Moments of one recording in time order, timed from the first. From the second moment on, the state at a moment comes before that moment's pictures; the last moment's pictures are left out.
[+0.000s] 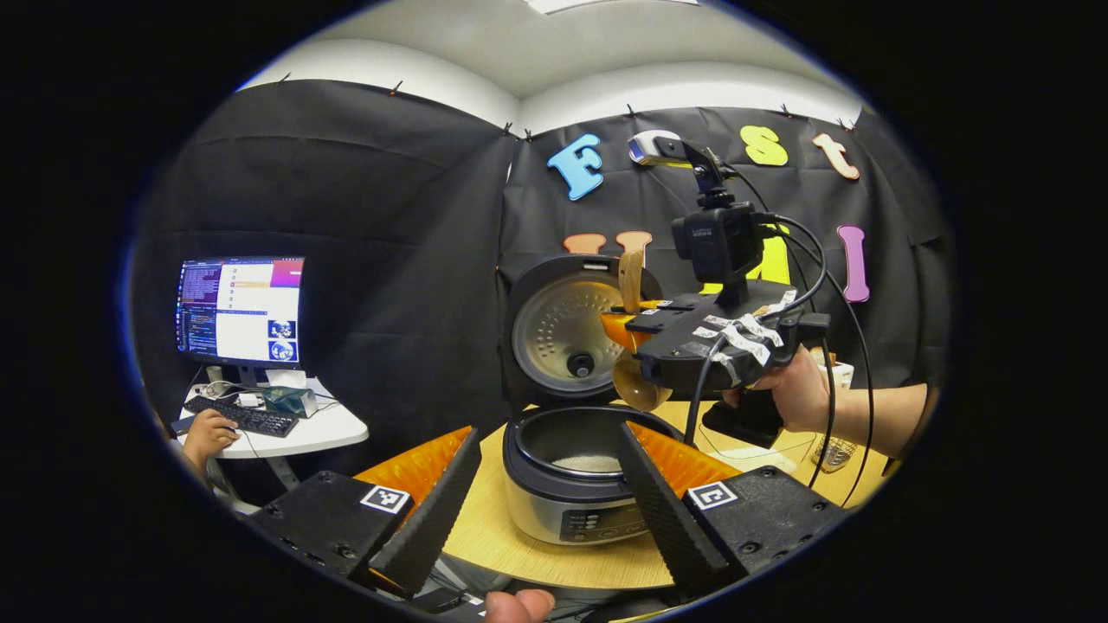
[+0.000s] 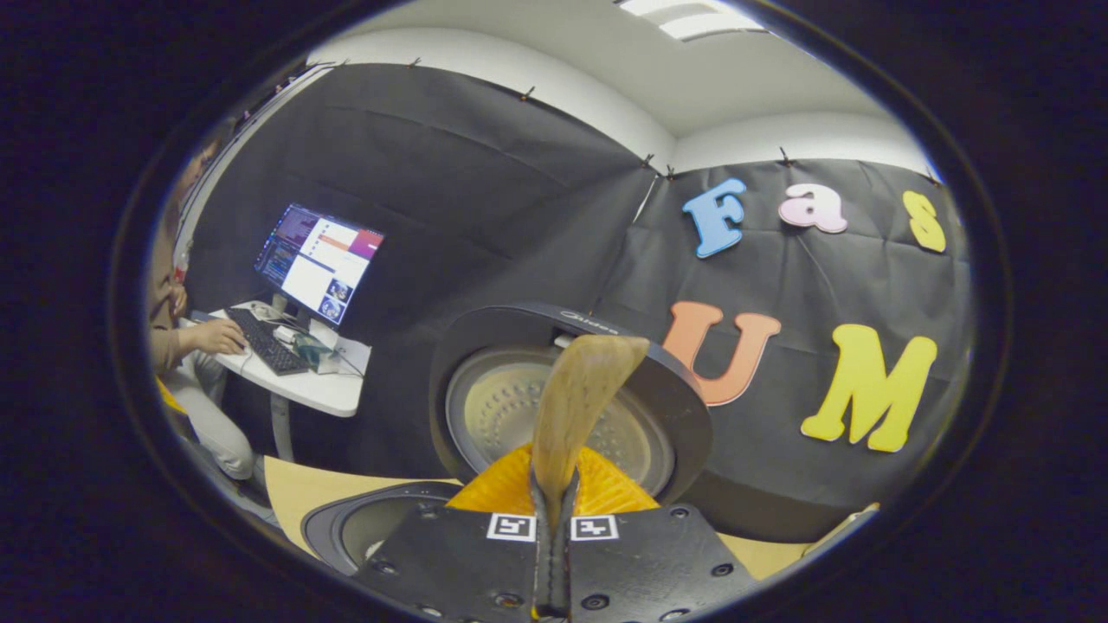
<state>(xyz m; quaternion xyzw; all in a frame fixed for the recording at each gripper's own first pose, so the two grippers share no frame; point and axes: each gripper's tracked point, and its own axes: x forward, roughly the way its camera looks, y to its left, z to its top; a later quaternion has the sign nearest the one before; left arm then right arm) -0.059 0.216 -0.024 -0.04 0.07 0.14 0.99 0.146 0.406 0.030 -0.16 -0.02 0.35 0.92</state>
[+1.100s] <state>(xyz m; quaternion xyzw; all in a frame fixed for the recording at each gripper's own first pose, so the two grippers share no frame) -0.047 0.167 -0.009 -0.02 0.05 0.12 0.99 0.166 0.130 0.068 0.12 0.05 0.22 0.97</state>
